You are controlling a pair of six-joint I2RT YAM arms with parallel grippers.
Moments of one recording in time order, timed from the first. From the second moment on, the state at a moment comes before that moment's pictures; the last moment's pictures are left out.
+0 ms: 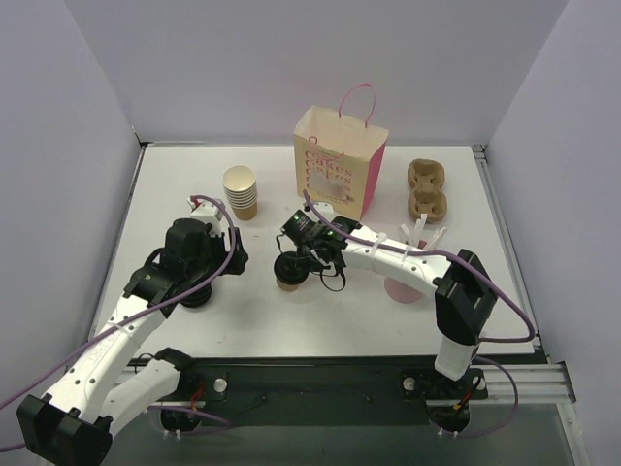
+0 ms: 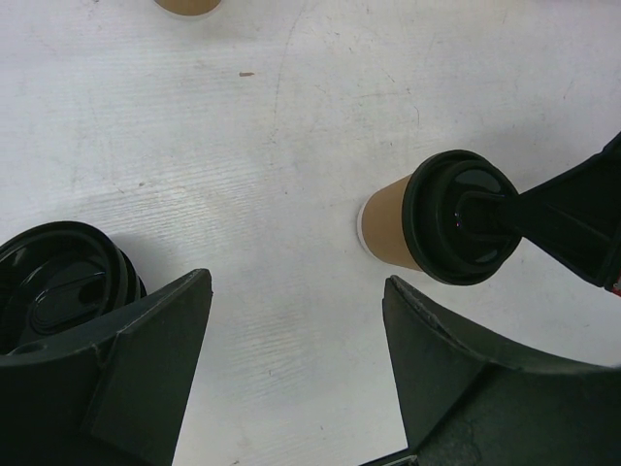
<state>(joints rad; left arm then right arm) -0.42 0.88 0.81 -0.54 -0.04 -0.33 0.94 1.76 1.40 -0.73 0.30 0.89</state>
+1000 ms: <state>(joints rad) -0.44 0.86 0.81 -0.55 -0.06 -0.32 0.41 1.52 1.48 -0.92 0.37 0.42</state>
